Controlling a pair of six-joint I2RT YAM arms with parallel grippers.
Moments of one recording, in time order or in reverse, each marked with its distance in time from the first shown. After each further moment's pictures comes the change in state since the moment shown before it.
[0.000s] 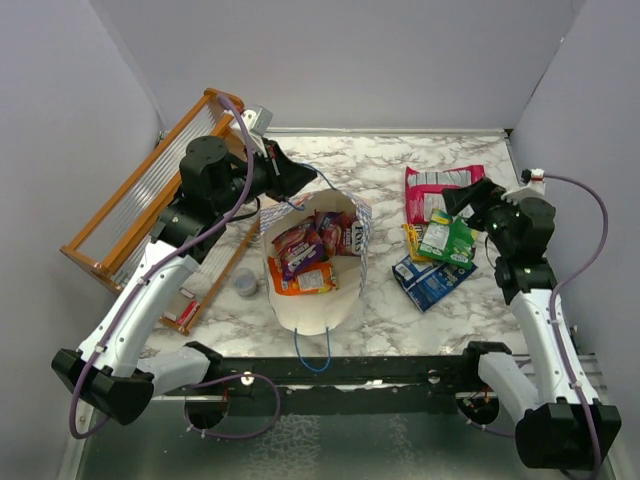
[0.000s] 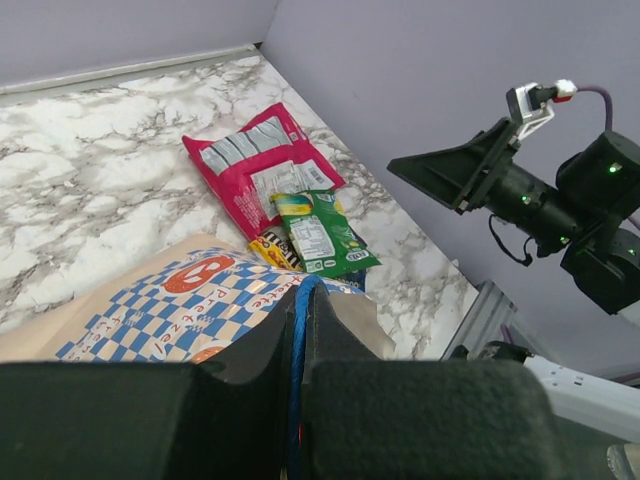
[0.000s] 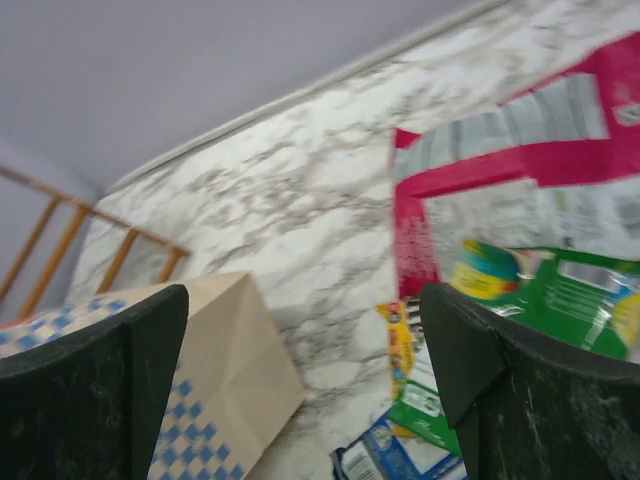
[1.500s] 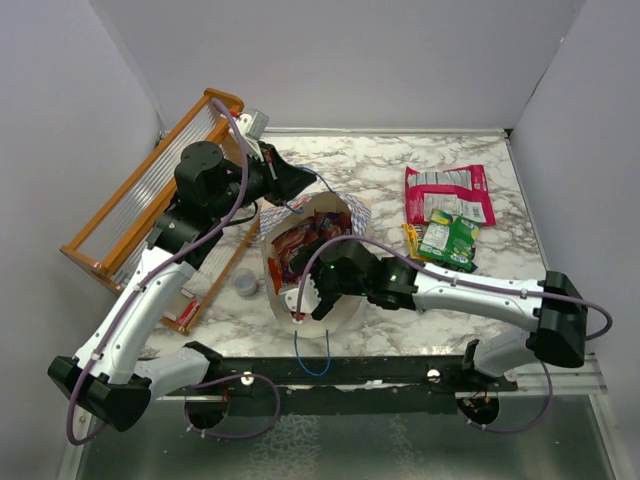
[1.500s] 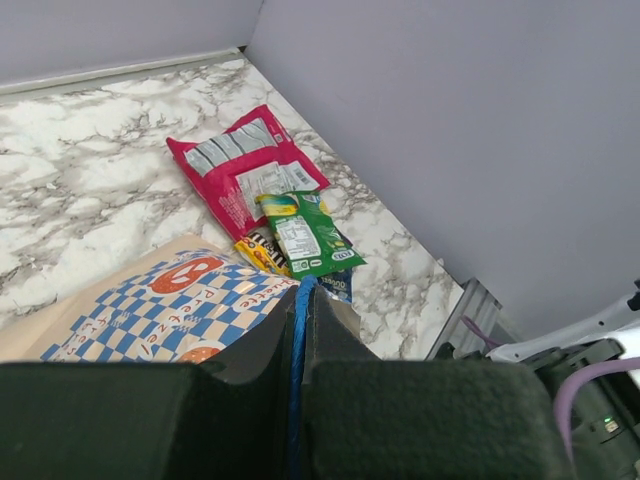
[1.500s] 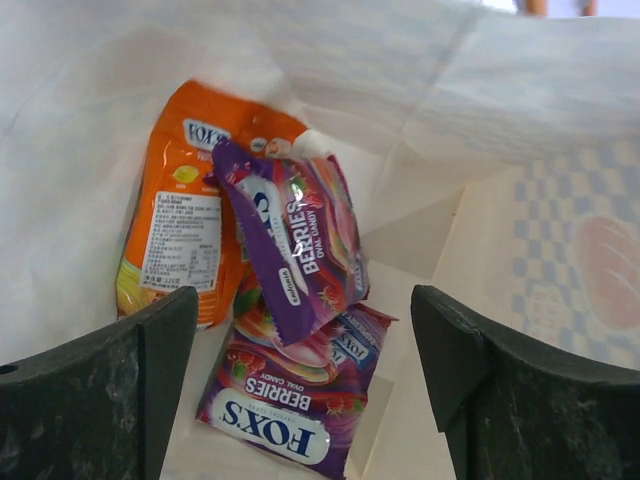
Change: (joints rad) left arm 0.000 -0.034 -0.034 0.024 0.023 -0.030; right arm 1.223 0.552 0.389 -0.214 0.134 -1.658
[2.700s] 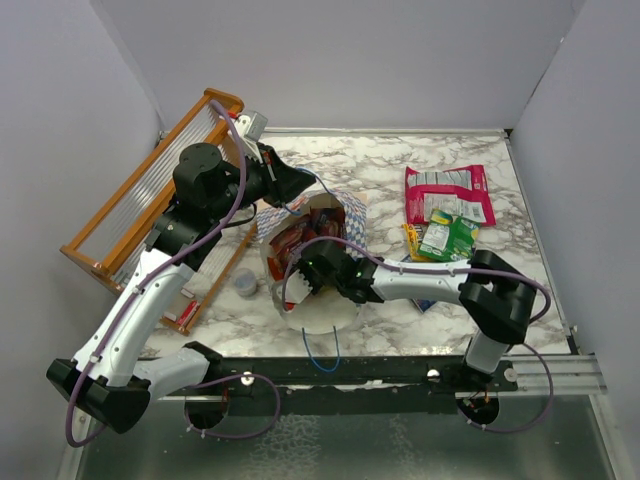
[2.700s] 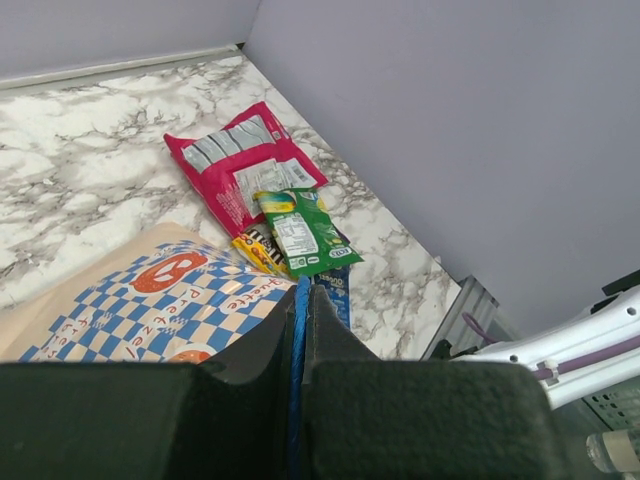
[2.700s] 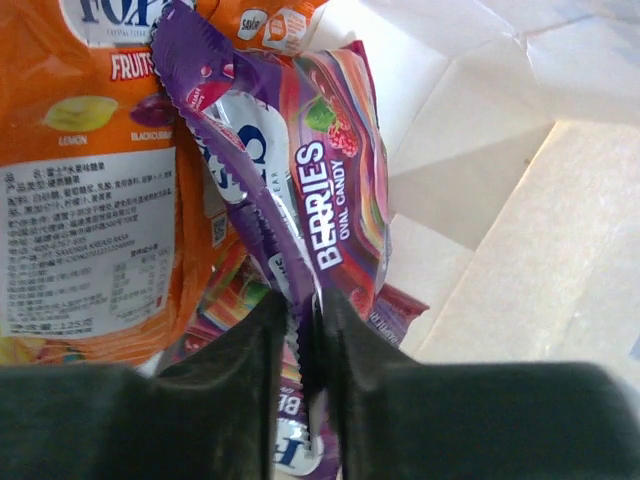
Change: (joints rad) left arm 0.000 -0.014 -0.005 -0.006 0.004 -0.009; right arm -0.078 0.331 -0.036 0.259 0.252 -0.285
